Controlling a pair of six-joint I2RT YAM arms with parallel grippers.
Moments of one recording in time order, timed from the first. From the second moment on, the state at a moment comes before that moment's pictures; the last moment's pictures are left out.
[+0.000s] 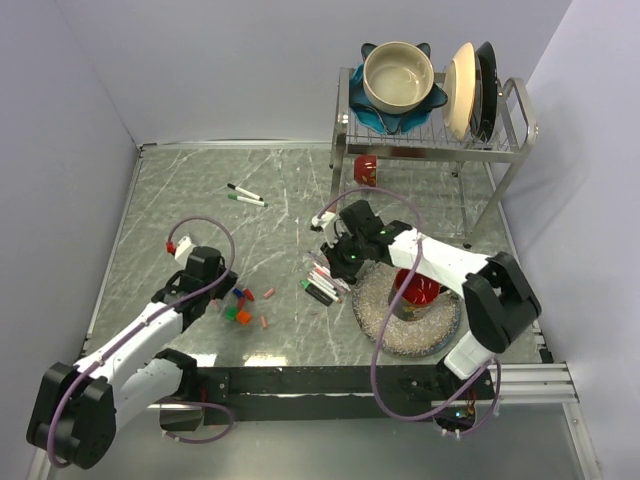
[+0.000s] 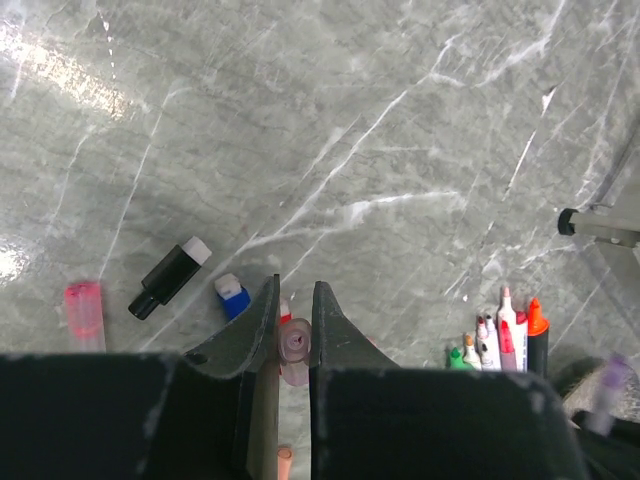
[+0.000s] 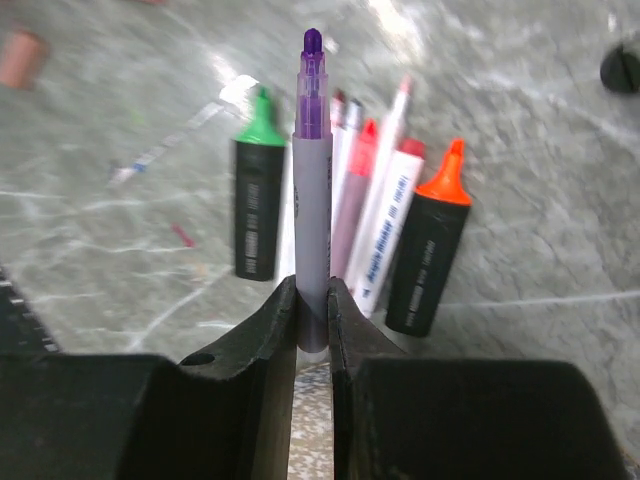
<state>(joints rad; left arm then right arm) -0.37 0.95 0.42 -0.21 -0.26 -1.02 0.65 1.60 1.06 -0.45 -0.34 -0.20</state>
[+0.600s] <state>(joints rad) -0.36 0.90 0.39 -0.27 -0.26 -1.04 0.65 1.71 1.09 -0.52 -0.25 -0.22</state>
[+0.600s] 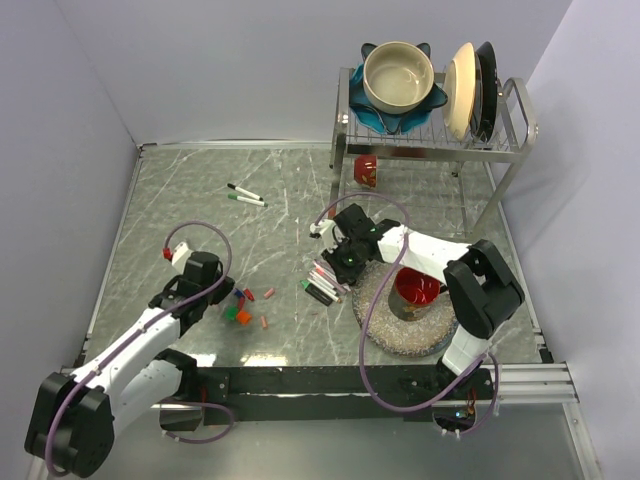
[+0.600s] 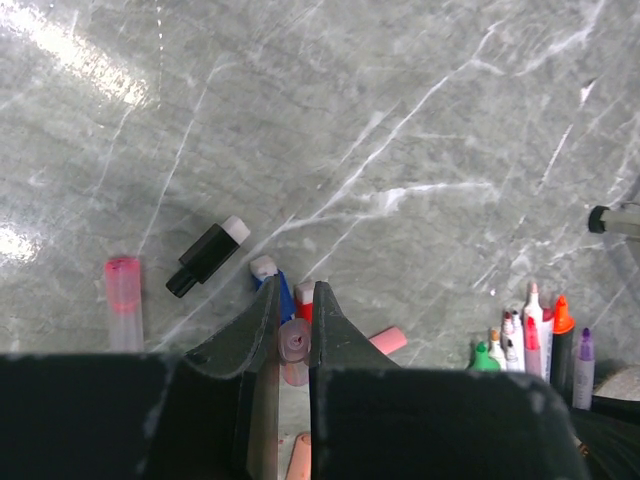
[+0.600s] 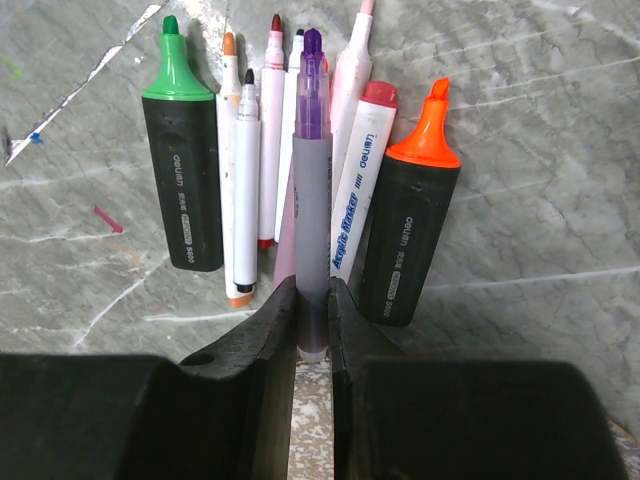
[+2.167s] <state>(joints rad) -0.29 1.03 0.59 -0.30 -0.22 -0.92 0.65 1.63 1.11 -0.58 -0.27 -0.31</state>
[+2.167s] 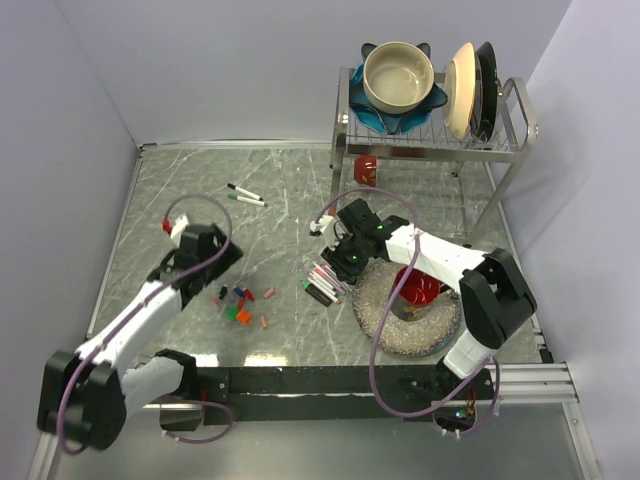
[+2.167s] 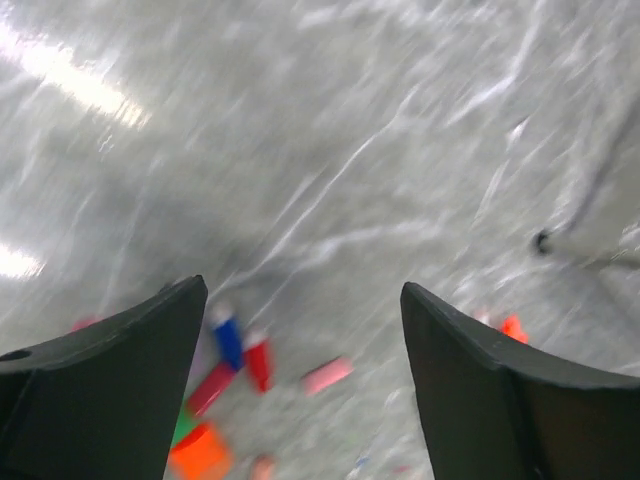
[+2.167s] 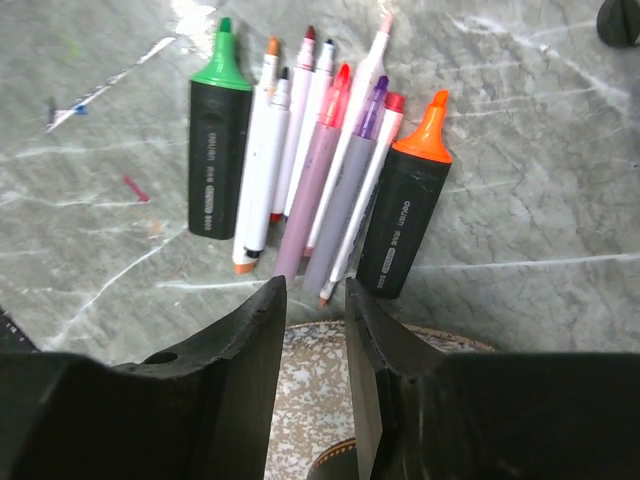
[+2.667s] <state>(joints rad) -0.14 2.04 1.69 -0.64 -0.19 -0.94 0.65 1.57 1.11 -0.59 -0.31 -0.35</state>
